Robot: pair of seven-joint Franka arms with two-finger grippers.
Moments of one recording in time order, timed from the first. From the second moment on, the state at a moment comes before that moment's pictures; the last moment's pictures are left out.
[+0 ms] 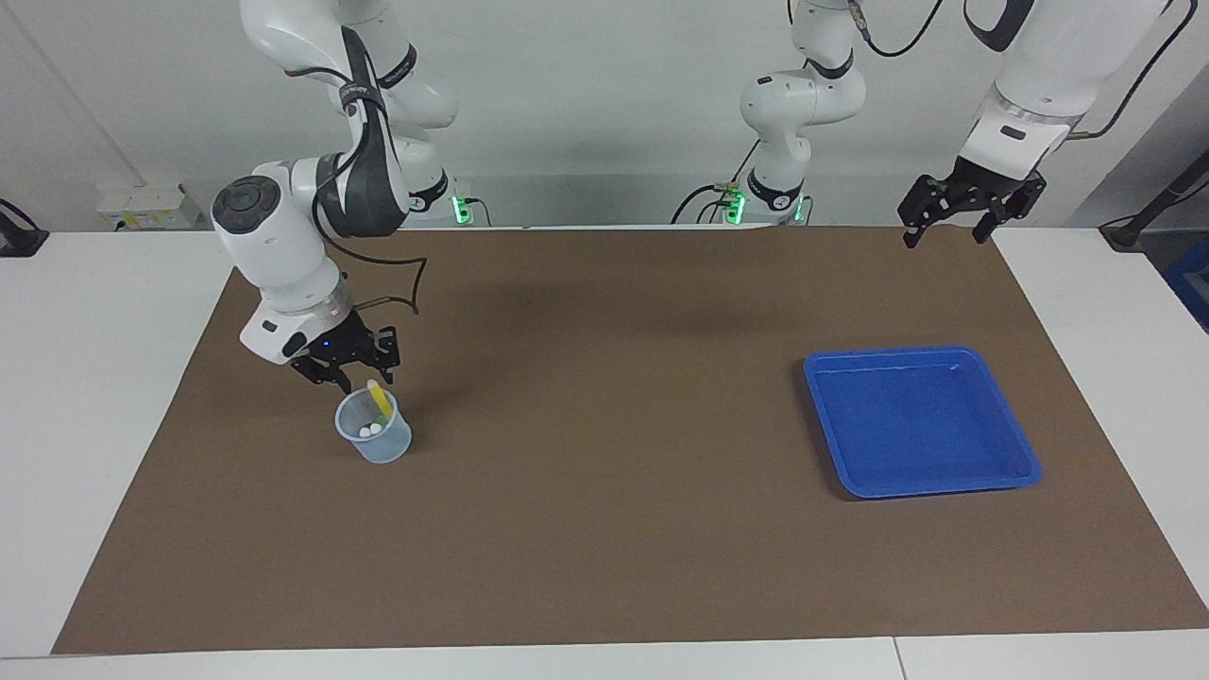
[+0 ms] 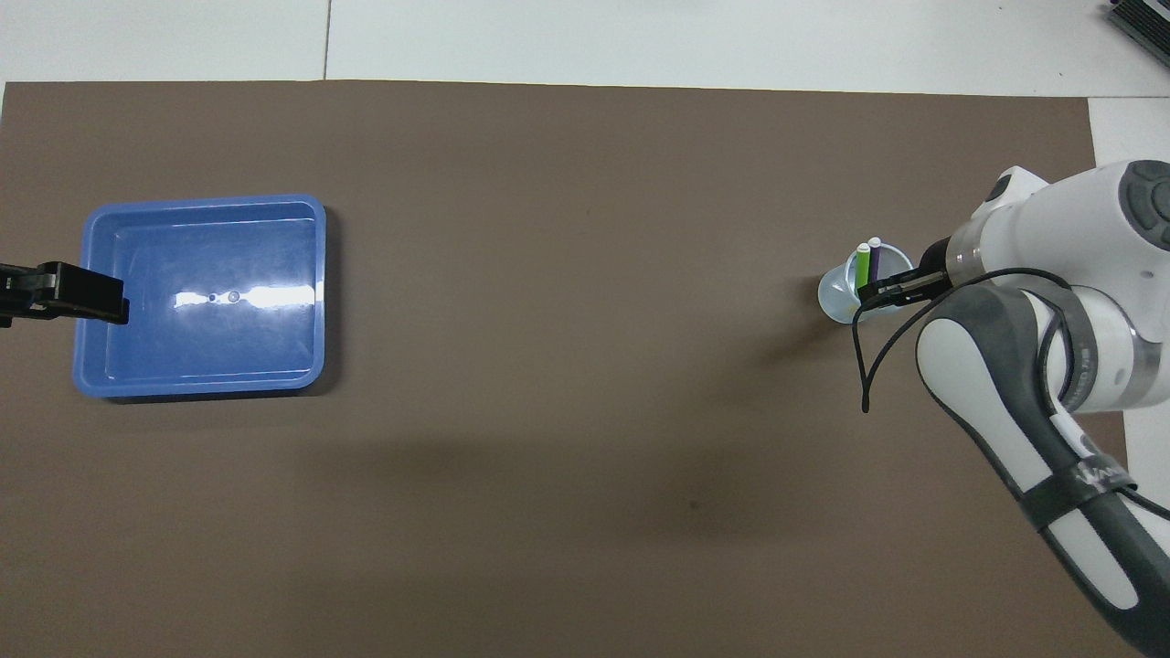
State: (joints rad) left arm 0.10 -0.06 -0.16 -1.60 0.03 1.54 -0.02; right arm -0.21 0.15 0.26 -1.94 0.01 2.12 -0.17
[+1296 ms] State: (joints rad) left arm 0.10 -0.06 -0.16 -1.60 0.03 1.52 -0.02; right arm -0.19 0.17 0.25 -1.94 0.01 2.13 -0.16
